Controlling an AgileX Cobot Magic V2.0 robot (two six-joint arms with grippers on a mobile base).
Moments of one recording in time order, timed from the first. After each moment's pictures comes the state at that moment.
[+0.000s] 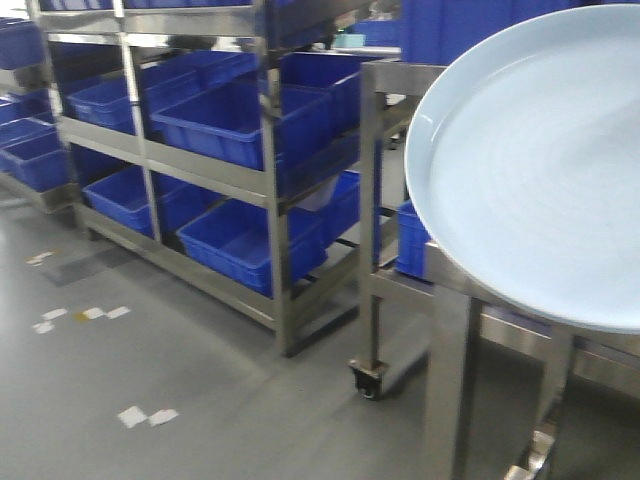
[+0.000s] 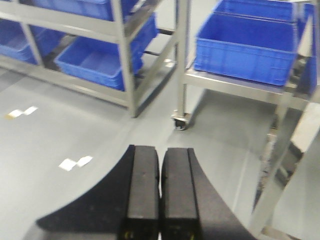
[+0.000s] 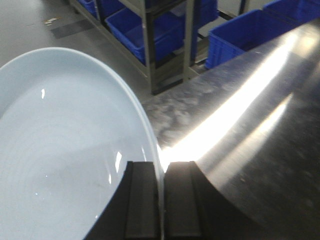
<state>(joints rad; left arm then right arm) -0.30 0.55 -0.27 -0.11 0.13 0.14 0.19 0.67 -0.46 0.05 0.28 0.01</state>
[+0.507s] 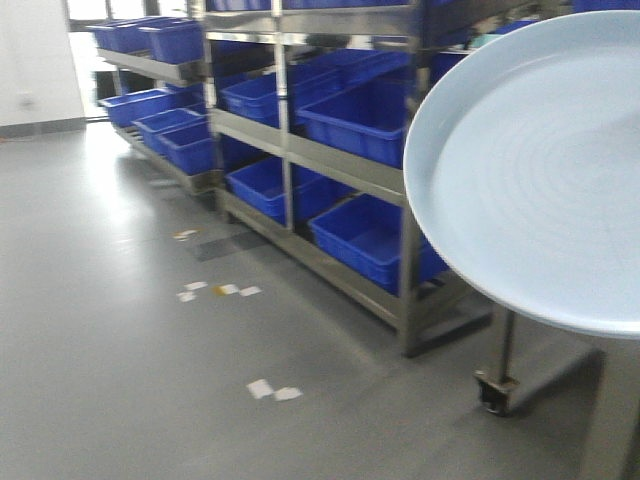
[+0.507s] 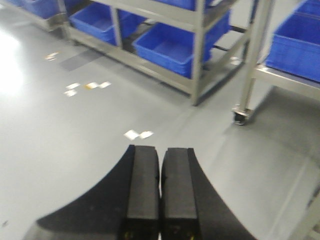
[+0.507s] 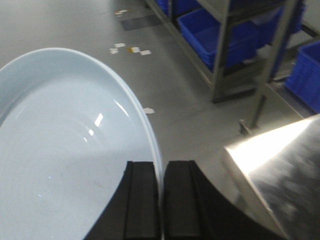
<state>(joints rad) -0.30 0.55 -0.27 -0.11 0.13 0.14 0.19 0.67 -0.46 0.05 0.28 0.01</state>
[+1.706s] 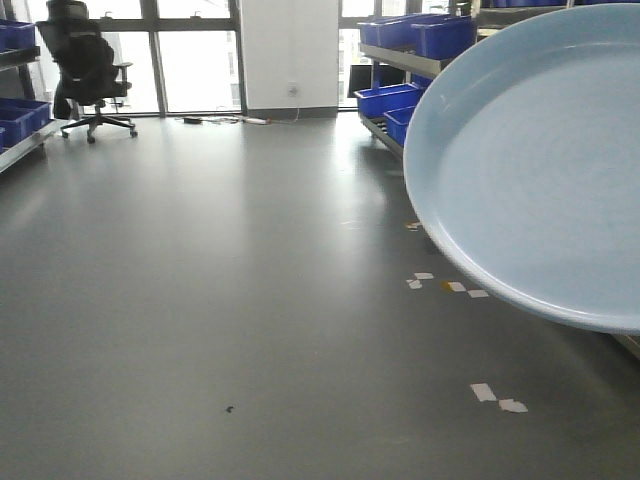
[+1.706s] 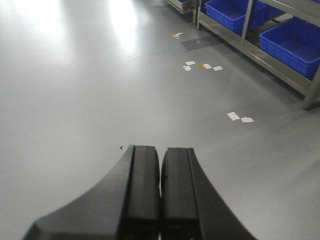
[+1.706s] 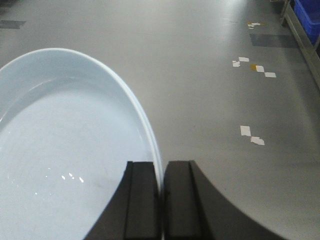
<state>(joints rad) -0.30 0.55 -0.27 -0.11 0.13 0.14 0.19 0.67 -0.46 0.05 0.28 0.01</state>
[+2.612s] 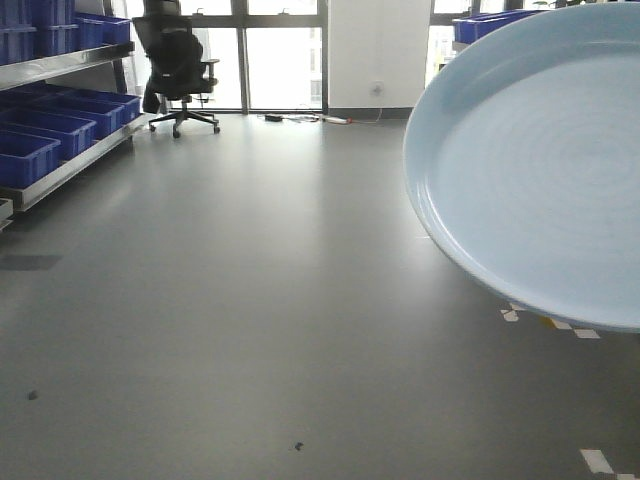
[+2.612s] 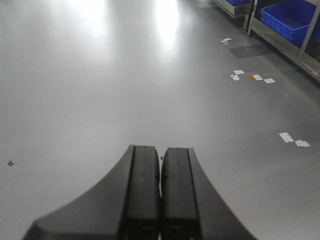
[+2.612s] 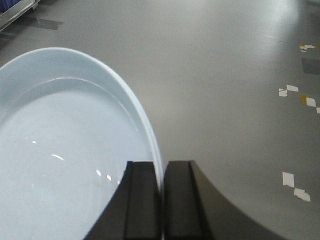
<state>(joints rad) -0.30 0.55 -0.27 -0.11 0.13 0.14 0.19 0.67 -0.46 0.05 0.28 0.01</state>
